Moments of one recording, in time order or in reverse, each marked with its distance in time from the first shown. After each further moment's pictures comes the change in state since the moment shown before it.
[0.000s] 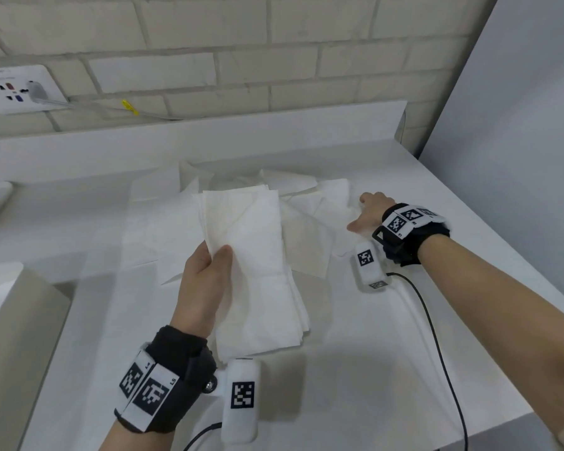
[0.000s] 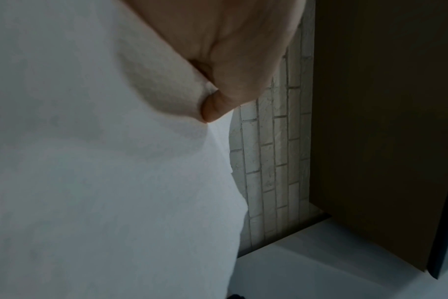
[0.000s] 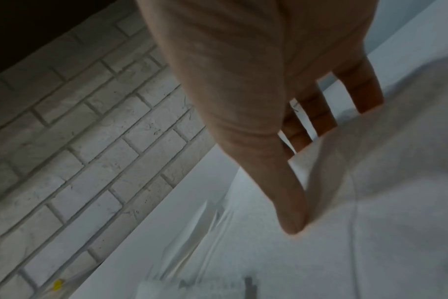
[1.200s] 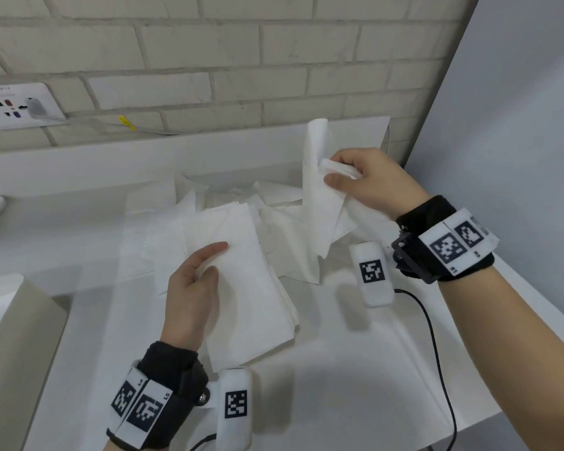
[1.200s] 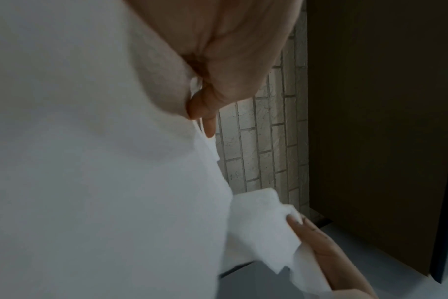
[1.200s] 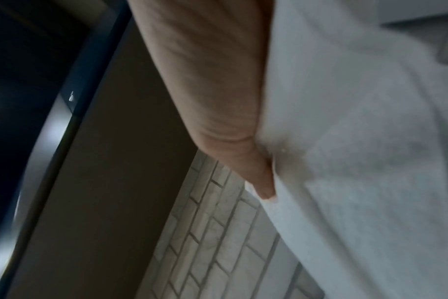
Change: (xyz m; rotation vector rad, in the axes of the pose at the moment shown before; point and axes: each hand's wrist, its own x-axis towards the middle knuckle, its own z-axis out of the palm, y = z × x) left_hand 0.000 -0.008 -0.019 0.036 0.022 0.113; right_hand -0.114 -0.036 -0.076 0.555 0.372 -0.591
